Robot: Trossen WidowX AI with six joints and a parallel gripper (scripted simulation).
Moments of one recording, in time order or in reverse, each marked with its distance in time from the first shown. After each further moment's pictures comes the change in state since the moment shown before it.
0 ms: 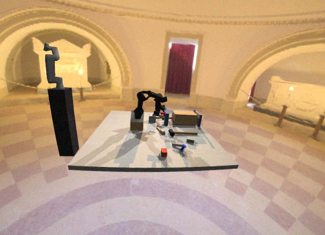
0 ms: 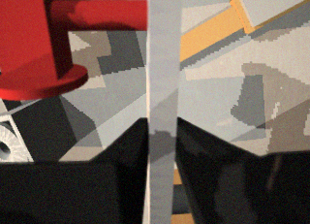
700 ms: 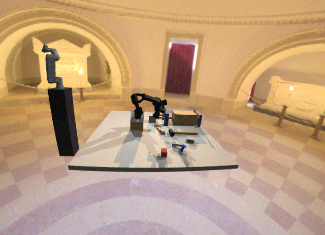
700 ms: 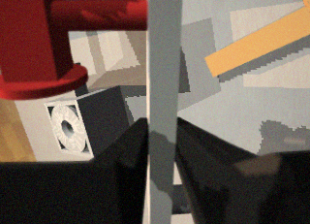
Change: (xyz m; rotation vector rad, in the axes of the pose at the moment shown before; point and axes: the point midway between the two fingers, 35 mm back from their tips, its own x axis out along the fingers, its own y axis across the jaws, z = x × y) arm 0.001 -0.001 0.000 0.002 -0.004 0.354
